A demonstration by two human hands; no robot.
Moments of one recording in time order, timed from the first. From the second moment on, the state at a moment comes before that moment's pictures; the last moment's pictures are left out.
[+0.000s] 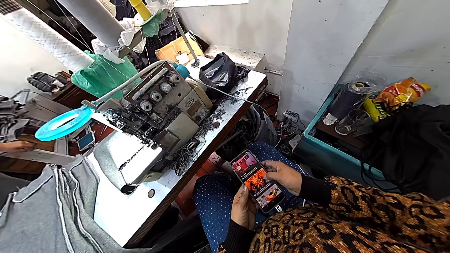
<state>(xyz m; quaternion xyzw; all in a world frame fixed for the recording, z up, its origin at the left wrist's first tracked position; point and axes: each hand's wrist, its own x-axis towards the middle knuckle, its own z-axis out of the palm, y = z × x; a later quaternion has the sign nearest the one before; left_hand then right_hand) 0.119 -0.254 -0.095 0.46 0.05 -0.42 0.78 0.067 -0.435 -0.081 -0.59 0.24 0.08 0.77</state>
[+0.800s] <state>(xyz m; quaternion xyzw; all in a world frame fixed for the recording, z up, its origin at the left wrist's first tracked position) 0.118 -0.253 -0.095 0.46 0.04 -0.43 0.78 0.067 -0.435 -0.081 -0.59 0.25 0.05 0.77</state>
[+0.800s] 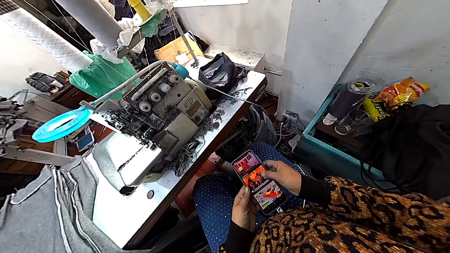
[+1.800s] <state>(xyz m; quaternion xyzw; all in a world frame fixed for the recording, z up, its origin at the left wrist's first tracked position) 0.119 -0.255 -0.091 0.47 0.04 -0.43 0.77 0.066 -0.436 -0.085 -0.59 0.25 0.04 0.76</state>
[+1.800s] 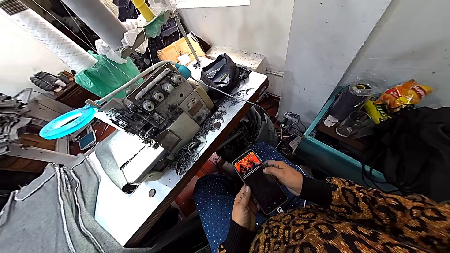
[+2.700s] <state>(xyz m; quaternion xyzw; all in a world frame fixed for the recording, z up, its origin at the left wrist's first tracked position) 0.117 -0.254 -0.096 0.46 0.04 -0.43 0.78 0.065 -0.437 -0.086 -0.59 0.25 0.04 0.77</state>
